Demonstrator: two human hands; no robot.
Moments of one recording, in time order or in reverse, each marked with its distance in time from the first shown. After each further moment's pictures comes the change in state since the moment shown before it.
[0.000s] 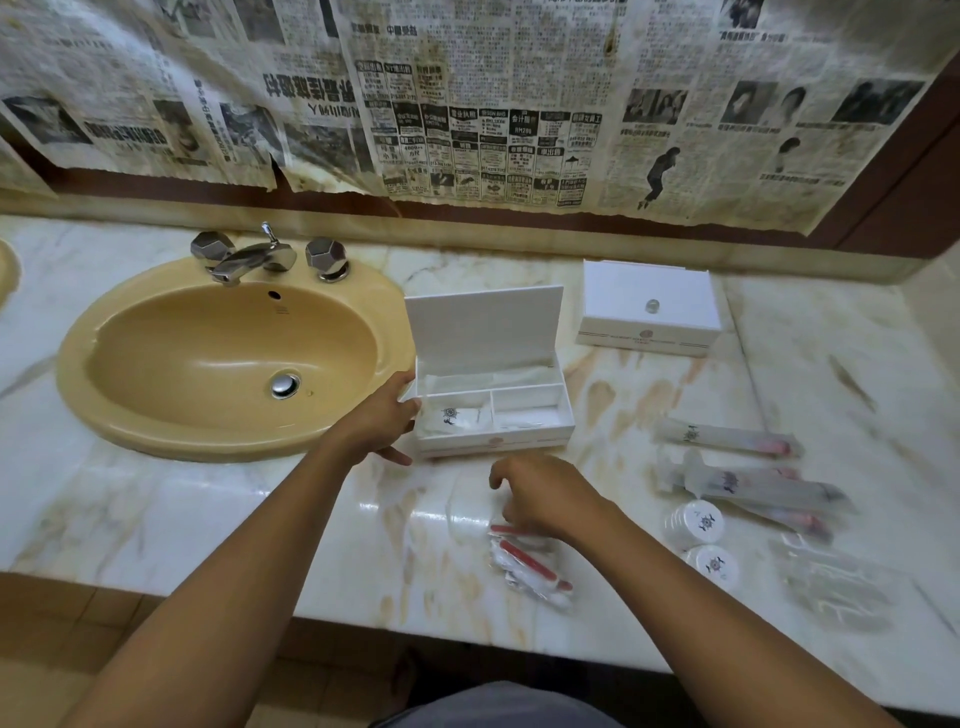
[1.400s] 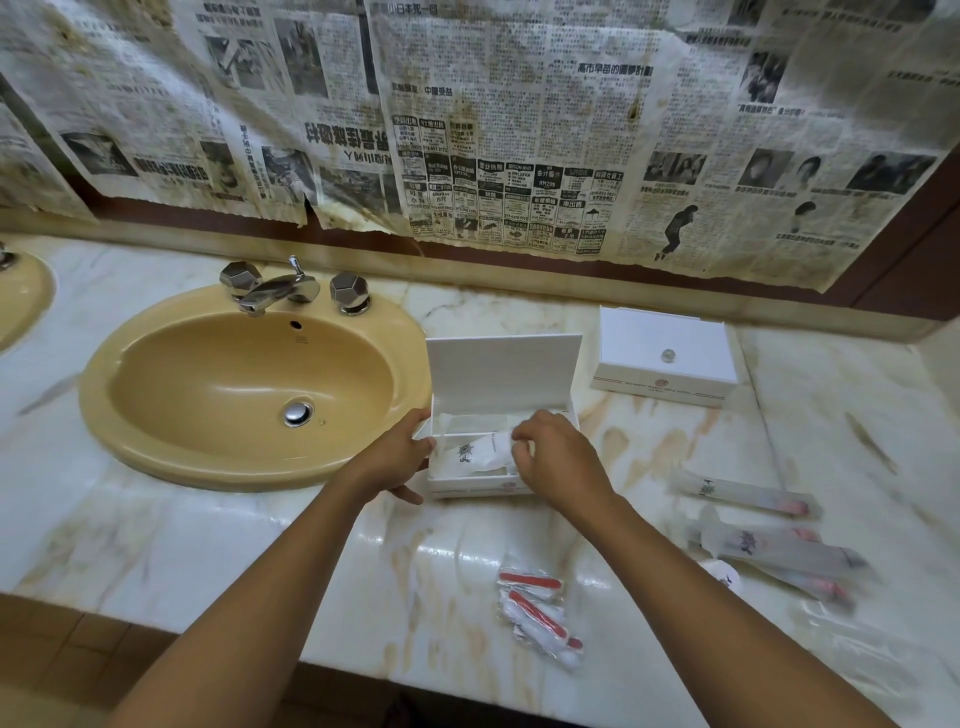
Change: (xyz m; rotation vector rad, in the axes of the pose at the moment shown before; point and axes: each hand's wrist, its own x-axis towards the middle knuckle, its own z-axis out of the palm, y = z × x) left_hand -0.002 0.003 -0.002 -0.010 -0.017 -0.006; right_hand 0.048 0.007 -0.038 0.100 0.478 0.015
